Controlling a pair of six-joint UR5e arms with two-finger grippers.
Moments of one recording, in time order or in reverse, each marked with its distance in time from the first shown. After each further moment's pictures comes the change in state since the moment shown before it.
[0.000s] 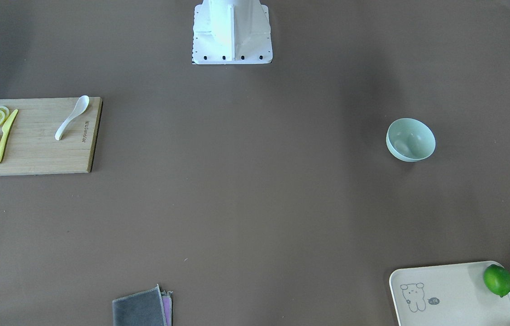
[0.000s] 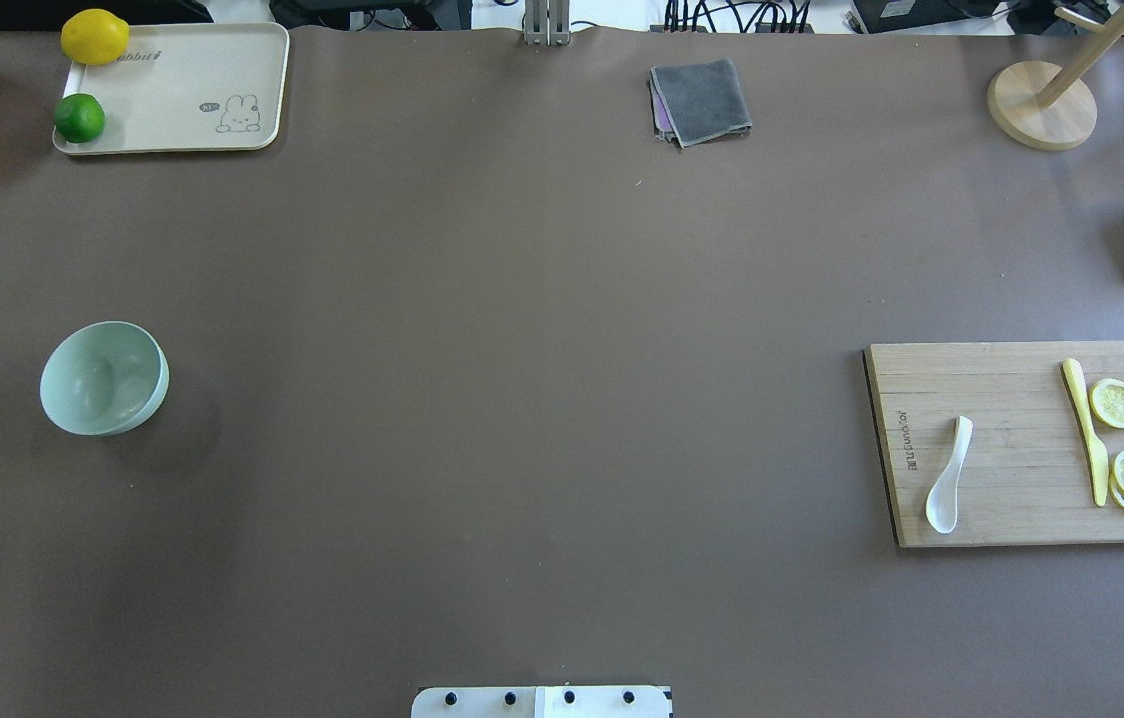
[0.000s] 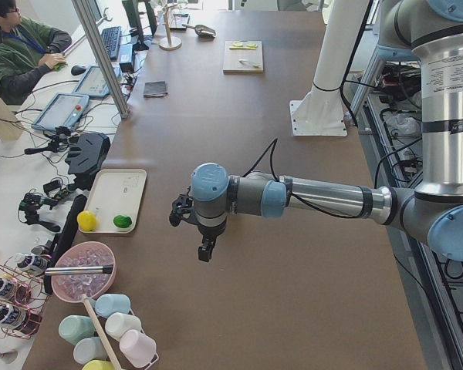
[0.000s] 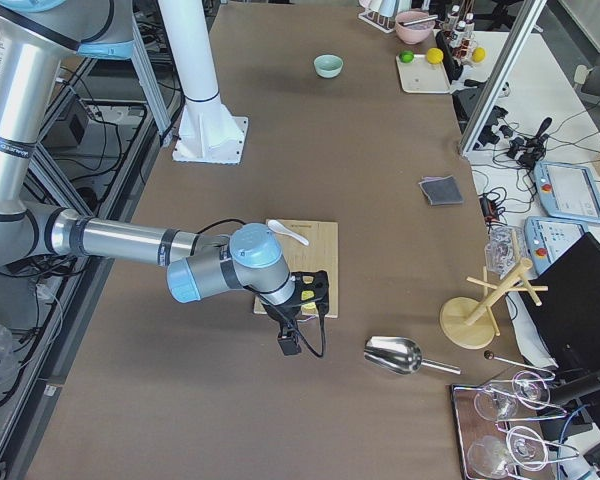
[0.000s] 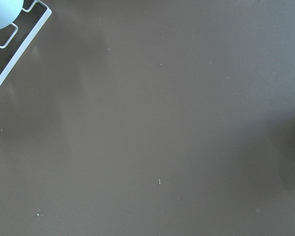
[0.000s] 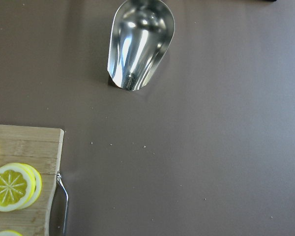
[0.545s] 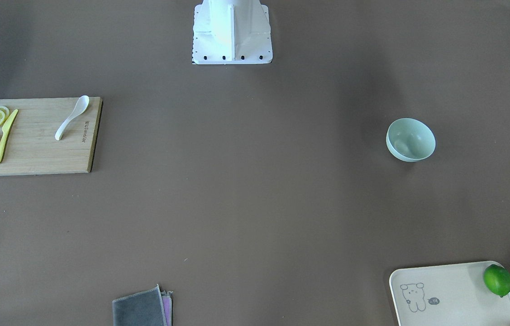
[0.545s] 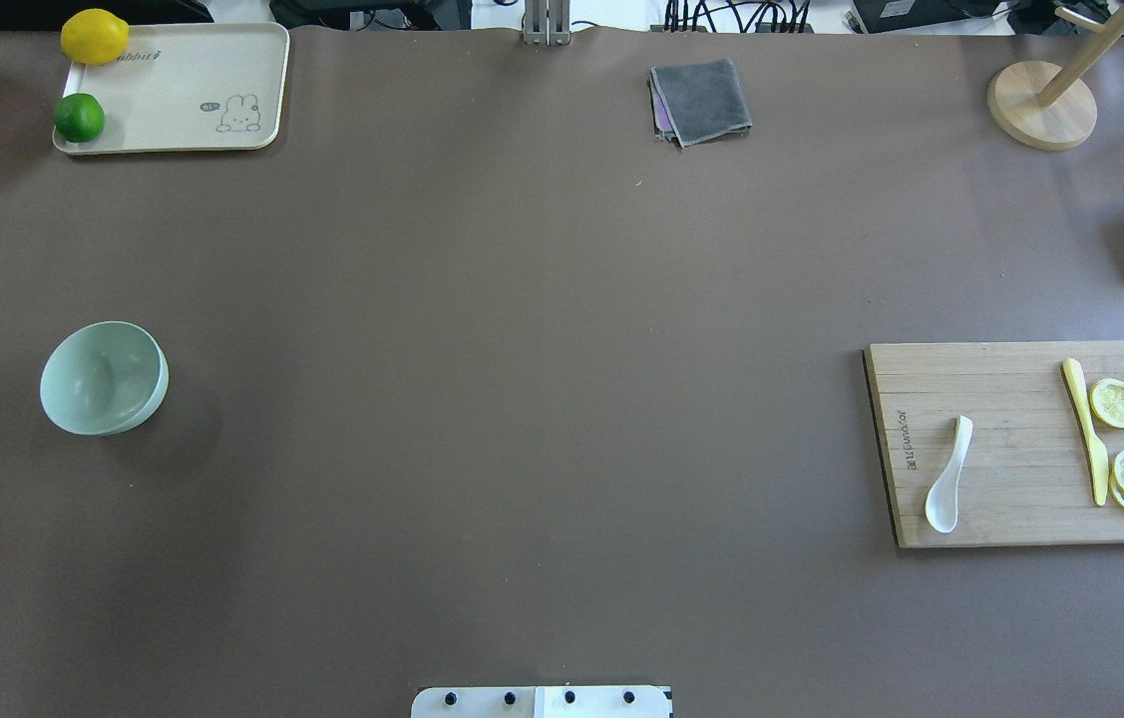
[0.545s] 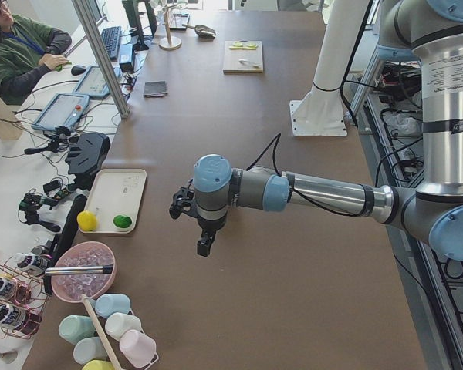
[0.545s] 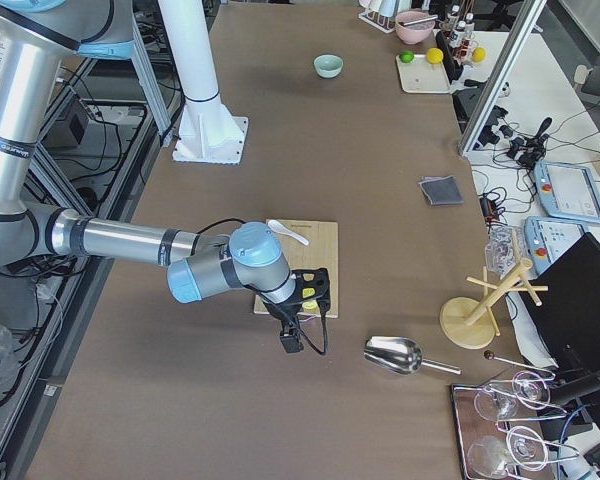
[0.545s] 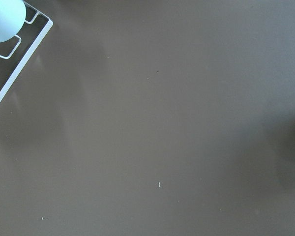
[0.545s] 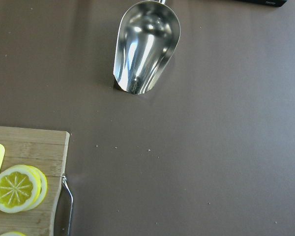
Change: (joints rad) left arm -0.001 0.002 -0.039 -0.005 0.020 0.001; right arm 0.000 0.004 0.000 0.005 0.008 0.000
